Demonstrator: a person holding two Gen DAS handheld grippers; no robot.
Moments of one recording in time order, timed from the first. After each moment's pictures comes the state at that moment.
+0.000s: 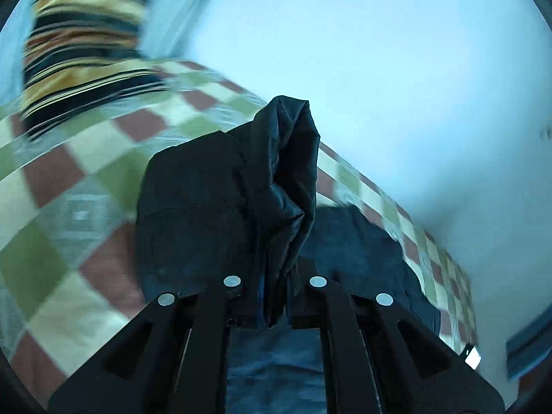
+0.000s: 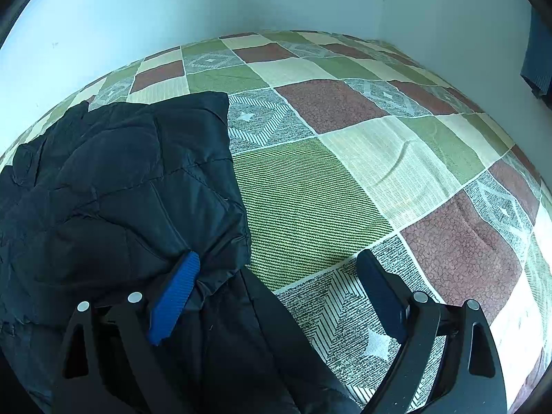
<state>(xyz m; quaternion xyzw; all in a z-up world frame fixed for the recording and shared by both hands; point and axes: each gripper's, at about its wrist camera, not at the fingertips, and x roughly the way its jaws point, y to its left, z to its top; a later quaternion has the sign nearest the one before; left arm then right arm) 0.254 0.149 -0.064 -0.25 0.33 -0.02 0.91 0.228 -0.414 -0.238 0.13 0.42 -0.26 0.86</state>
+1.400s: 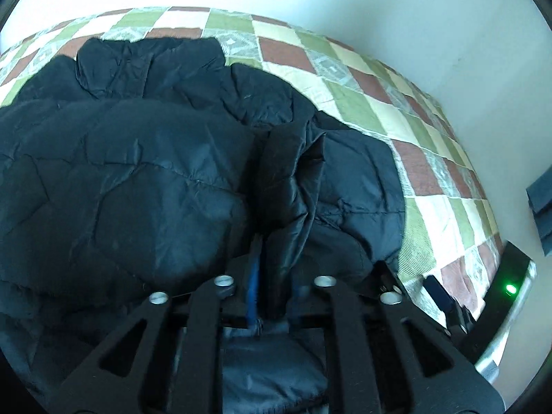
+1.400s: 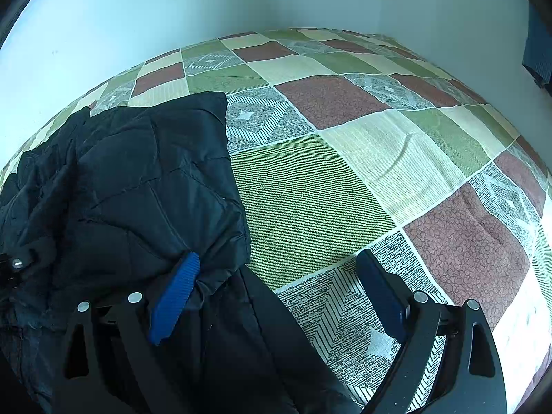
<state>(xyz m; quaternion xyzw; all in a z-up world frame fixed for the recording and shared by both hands) 0.319 -0.231 -0.181 -0.06 0.50 -0.22 0.83 0.226 -0.420 -0.240 0.15 0.41 -0.25 0.86</state>
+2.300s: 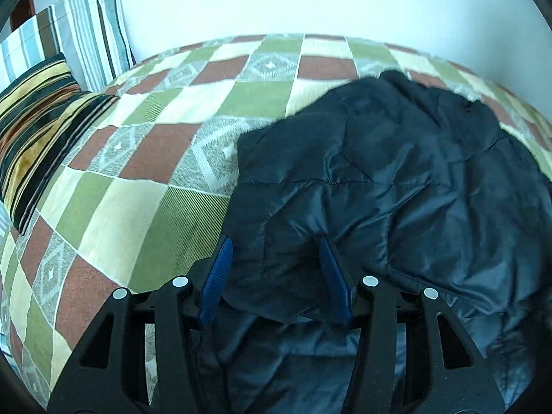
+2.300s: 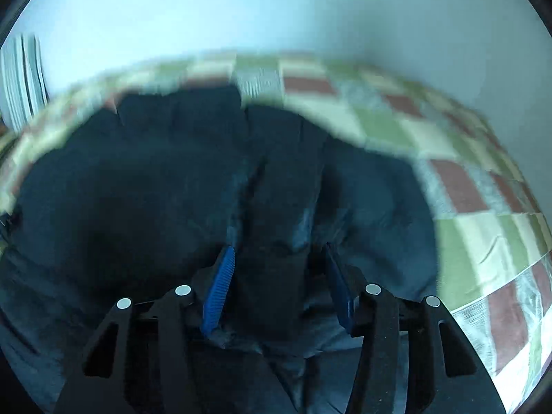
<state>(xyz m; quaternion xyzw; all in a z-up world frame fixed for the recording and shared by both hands) 0.357 0.030 -0.186 0.04 0.46 0.05 0.88 0.281 -0.292 -0.211 0.01 0.45 -0.10 0.89</state>
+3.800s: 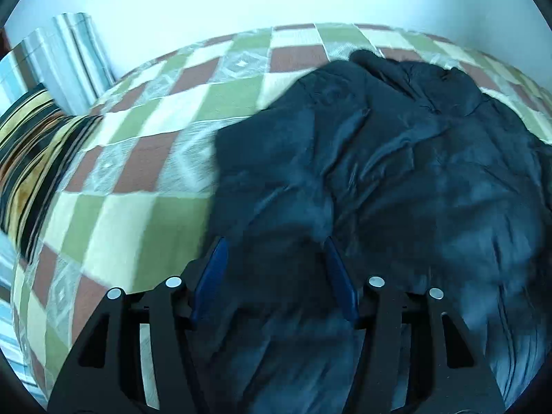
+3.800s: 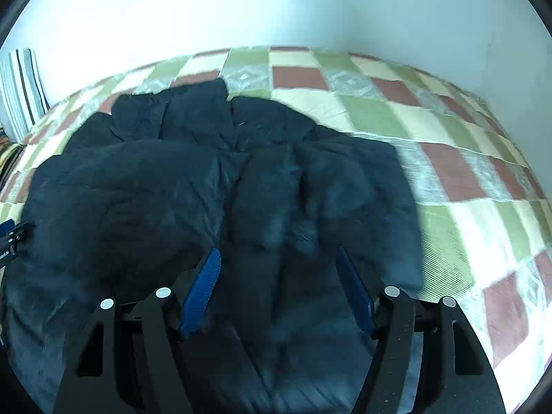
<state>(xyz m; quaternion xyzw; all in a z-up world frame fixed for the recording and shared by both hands) 0.335 0.014 -0.174 0.09 0.47 0.02 0.88 0.249 -0.316 -0.182 0.05 0.43 -0.09 0.90</state>
